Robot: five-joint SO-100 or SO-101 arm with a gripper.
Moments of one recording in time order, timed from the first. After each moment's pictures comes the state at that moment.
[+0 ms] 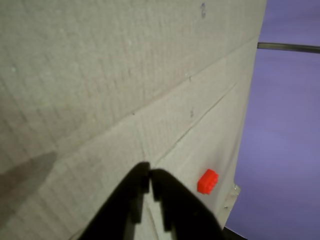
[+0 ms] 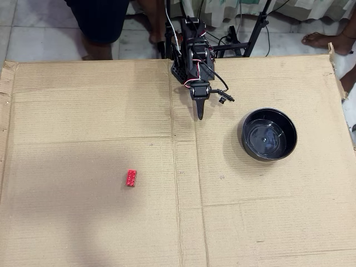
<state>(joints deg) -1.8 195.2 185.0 54.6 0.6</state>
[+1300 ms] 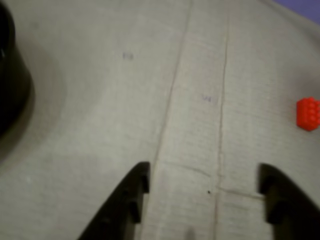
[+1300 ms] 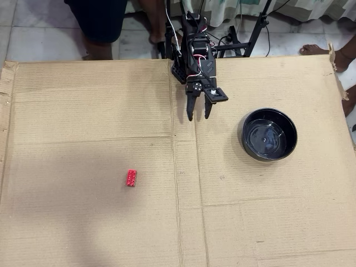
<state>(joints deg) -1.8 180.7 172.4 46.1 68.5</state>
